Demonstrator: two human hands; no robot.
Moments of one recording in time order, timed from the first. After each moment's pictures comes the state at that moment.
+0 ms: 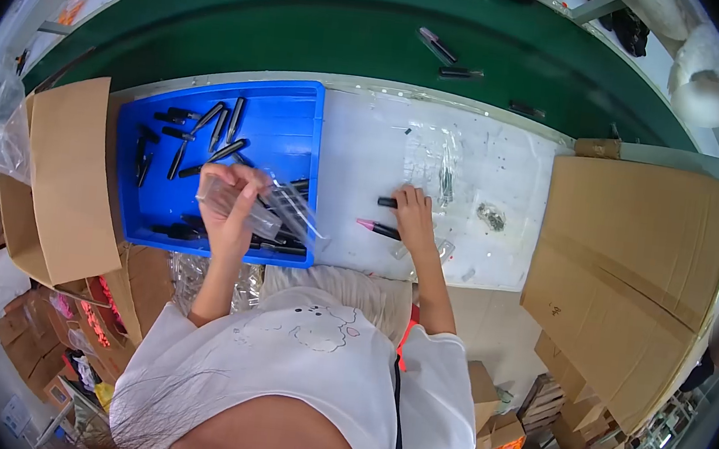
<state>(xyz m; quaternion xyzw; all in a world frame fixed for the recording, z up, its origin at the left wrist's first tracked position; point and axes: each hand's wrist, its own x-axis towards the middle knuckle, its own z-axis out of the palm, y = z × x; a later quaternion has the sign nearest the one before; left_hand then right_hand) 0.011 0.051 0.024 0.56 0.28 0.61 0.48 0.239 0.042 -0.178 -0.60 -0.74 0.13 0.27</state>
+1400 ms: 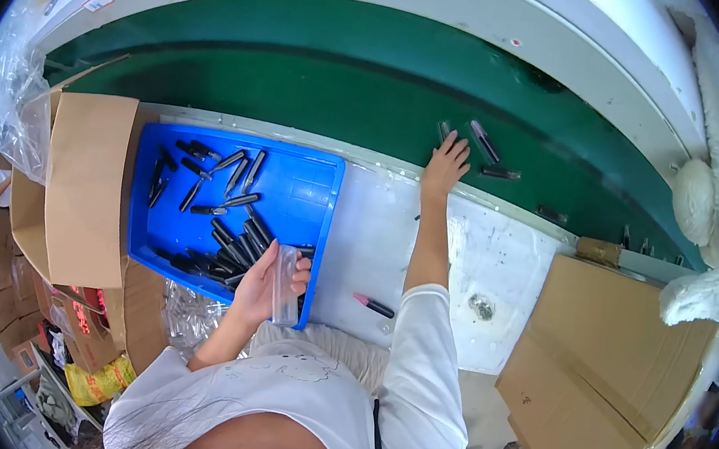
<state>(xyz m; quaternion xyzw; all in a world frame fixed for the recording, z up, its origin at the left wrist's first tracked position) 0.002 0.063 -0.012 0.04 0.26 0.44 0.86 0.274 0.295 -0.160 -0.77 -0.56 -0.16 0.26</state>
